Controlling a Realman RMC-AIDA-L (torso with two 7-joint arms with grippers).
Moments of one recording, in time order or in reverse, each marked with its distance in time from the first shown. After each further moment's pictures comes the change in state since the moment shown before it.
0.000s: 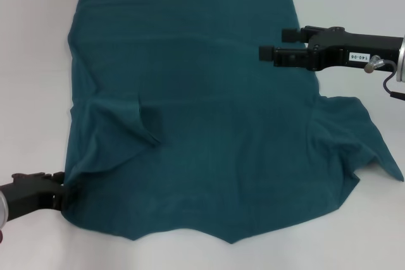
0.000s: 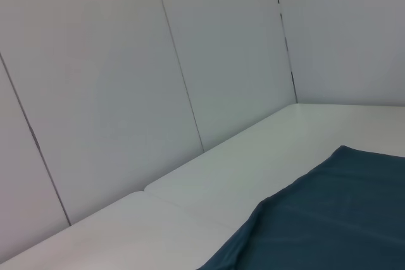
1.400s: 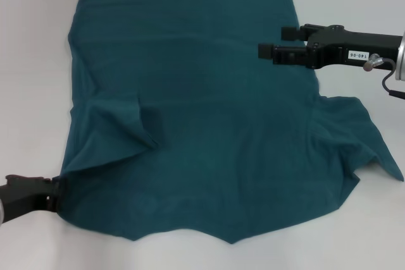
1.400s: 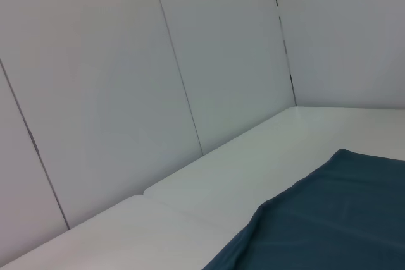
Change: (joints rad) left arm 0.012 0.000 0.008 0.003 0.027 -0.028 -0.004; right arm 0.003 0.002 0.000 0.001 0.004 0.006 0.000
